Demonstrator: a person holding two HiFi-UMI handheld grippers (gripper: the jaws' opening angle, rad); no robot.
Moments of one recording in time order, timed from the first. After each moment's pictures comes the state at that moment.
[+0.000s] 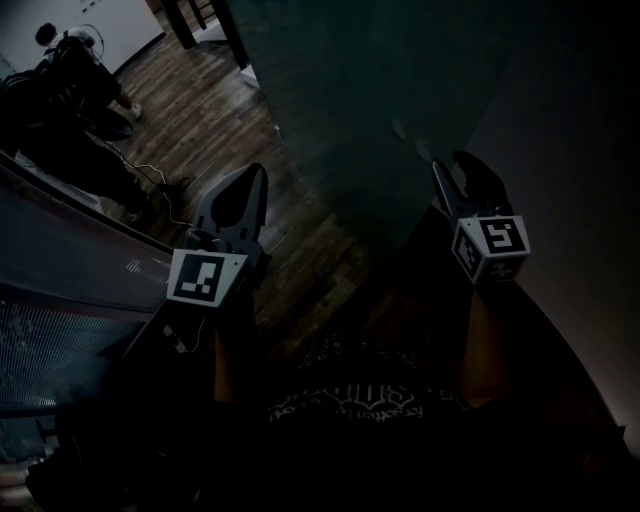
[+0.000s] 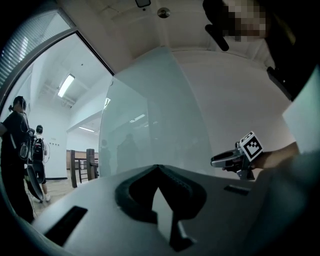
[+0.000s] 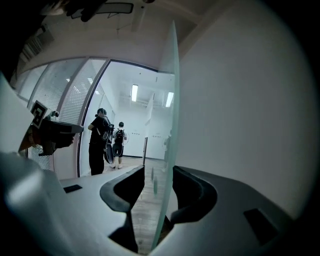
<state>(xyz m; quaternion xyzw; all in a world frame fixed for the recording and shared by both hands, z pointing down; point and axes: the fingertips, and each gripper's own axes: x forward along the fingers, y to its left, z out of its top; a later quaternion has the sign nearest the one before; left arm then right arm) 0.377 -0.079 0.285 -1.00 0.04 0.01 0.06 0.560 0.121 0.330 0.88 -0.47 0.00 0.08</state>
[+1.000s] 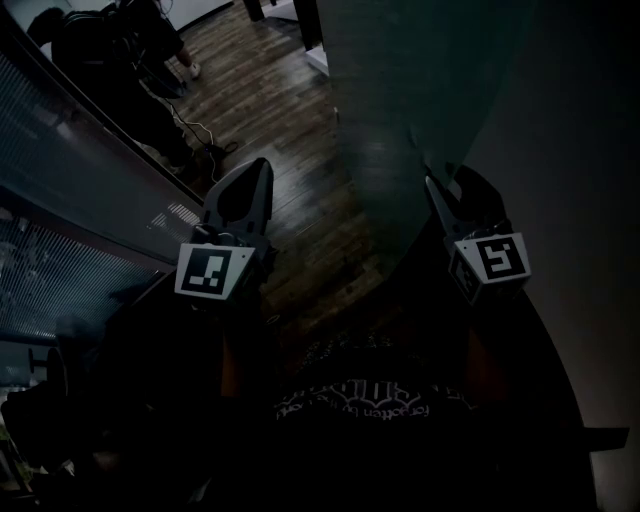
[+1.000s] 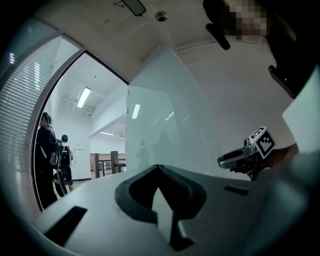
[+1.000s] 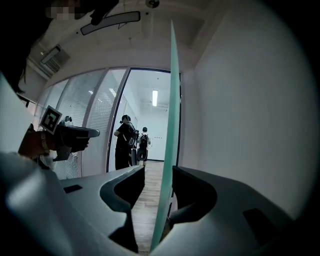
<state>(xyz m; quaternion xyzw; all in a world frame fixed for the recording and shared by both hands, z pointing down) 0.286 -0.104 0.288 -0.98 0.16 0.00 0.08 0.459 0.057 0.335 0.80 -0.59 0.00 0.06</state>
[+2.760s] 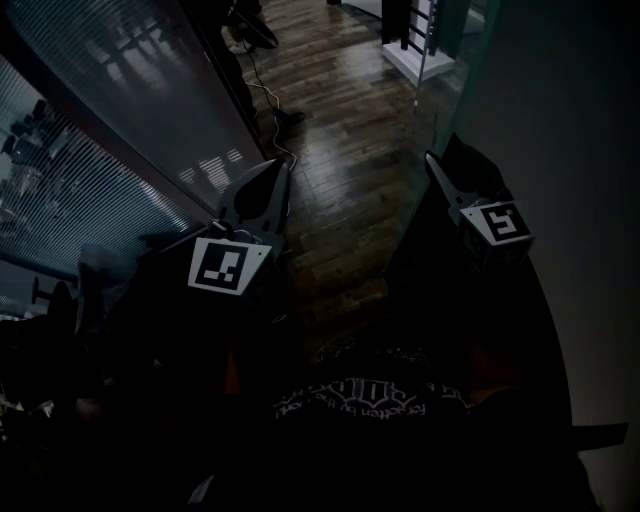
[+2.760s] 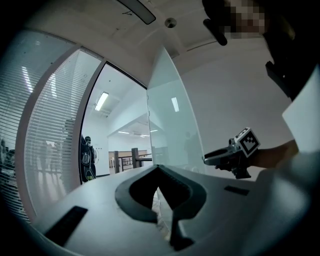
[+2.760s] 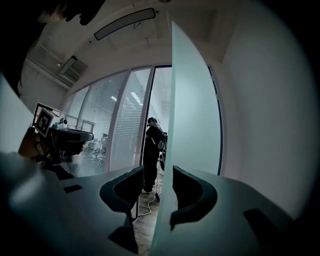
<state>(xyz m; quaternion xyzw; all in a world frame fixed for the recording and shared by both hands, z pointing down) 0.011 -0.193 0.289 -0.97 0.23 -0.01 0.06 0.219 -0.110 0.315 0.72 -0.69 -0.02 0.08</state>
